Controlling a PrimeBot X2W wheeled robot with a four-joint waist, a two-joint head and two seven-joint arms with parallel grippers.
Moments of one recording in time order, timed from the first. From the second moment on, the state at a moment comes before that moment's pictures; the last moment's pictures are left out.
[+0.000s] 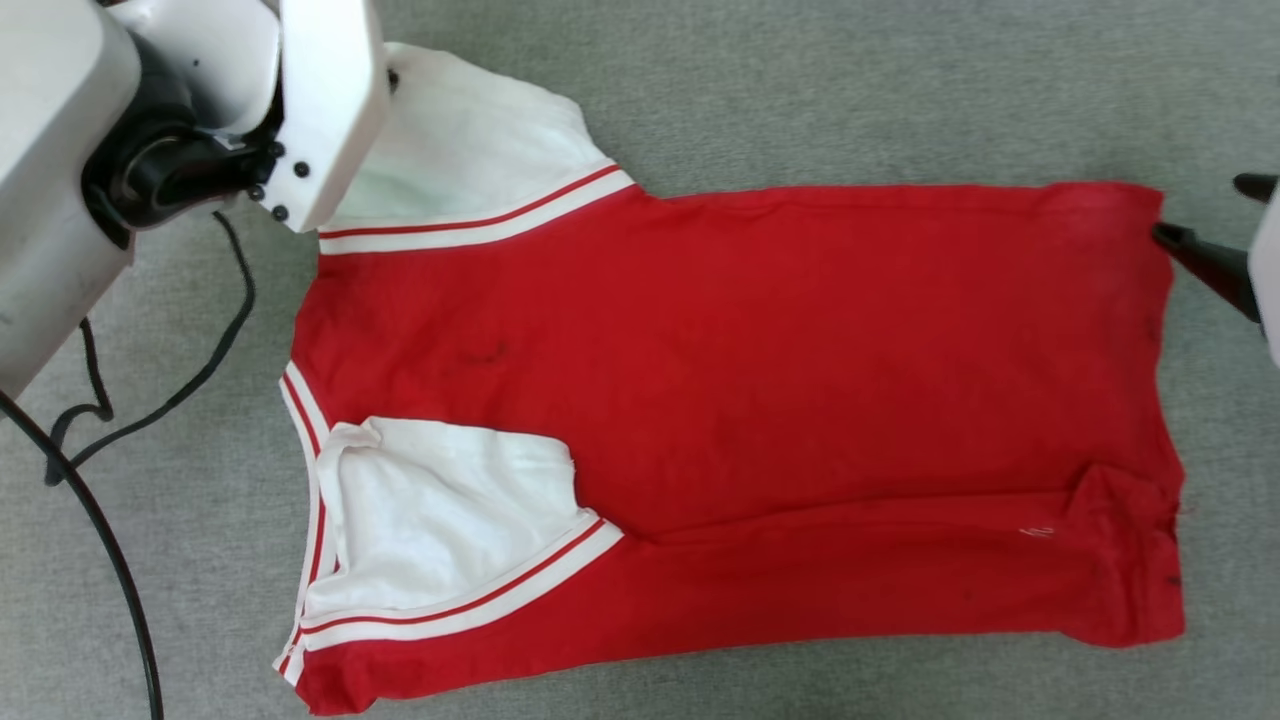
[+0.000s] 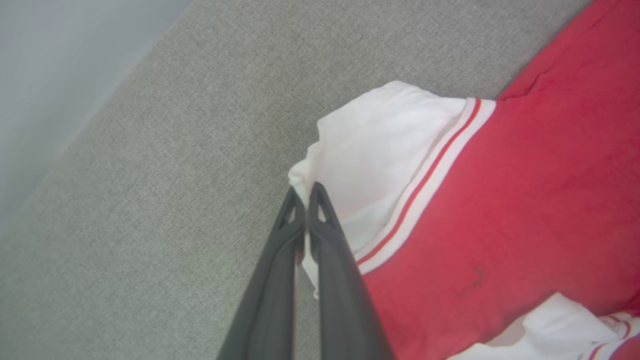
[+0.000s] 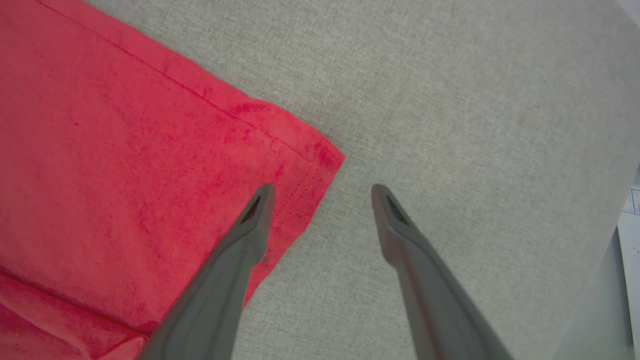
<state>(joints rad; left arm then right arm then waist) -1.44 0.74 -1.16 0.30 -1.08 -0.13 0.75 -0.77 -0.80 0.41 0.00 0.71 0.13 0.93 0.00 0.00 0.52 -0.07</state>
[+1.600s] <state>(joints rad) -0.93 0.98 -1.28 -0.08 -1.16 -0.06 0.45 -0.42 -0.87 0.65 0.16 0.81 0.13 0.38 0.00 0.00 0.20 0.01</state>
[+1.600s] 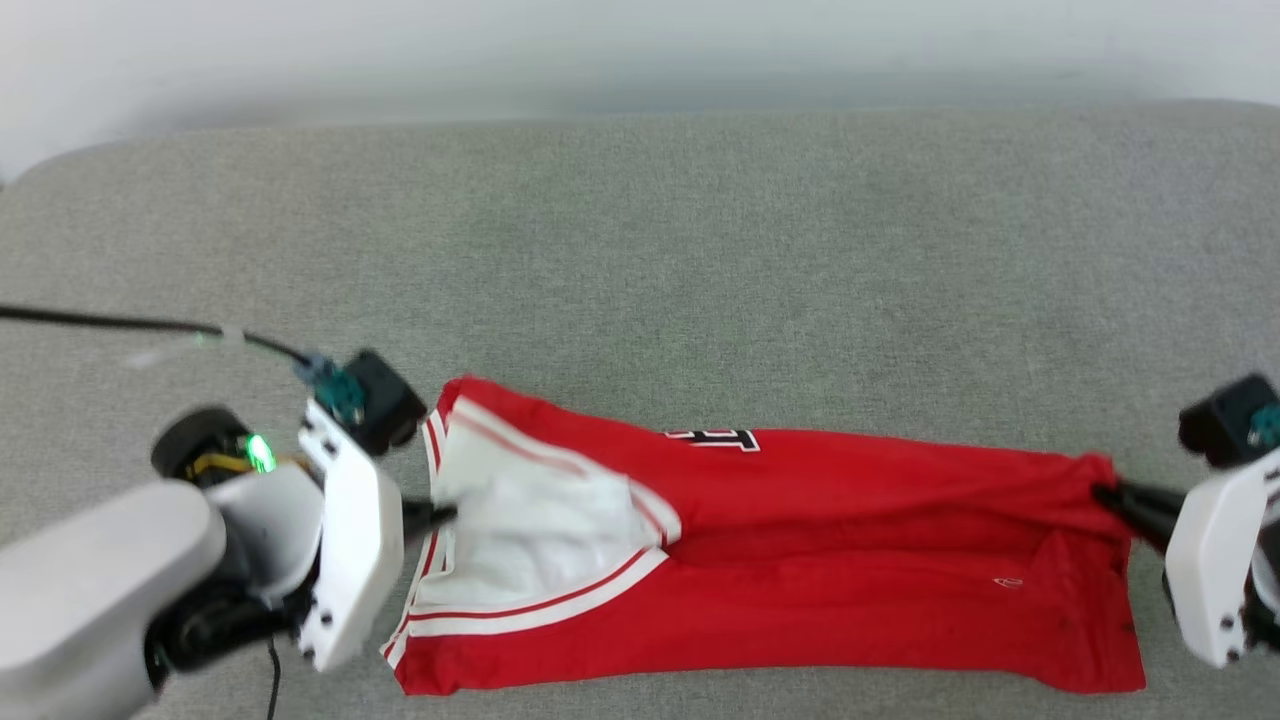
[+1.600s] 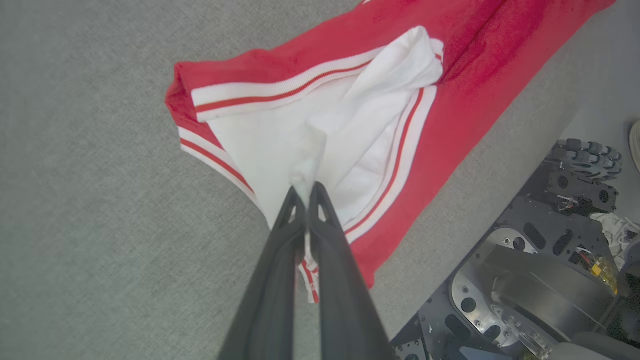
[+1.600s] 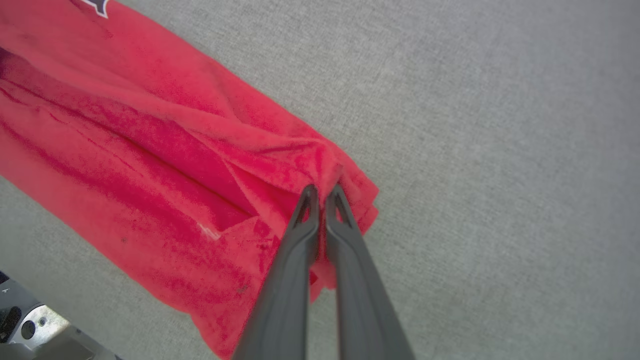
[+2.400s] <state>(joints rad) -0.65 0.89 -1.23 0.07 -1.13 0.00 0.21 -0.28 -0.78 0.61 0.21 0.78 0.13 0.29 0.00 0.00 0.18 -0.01</state>
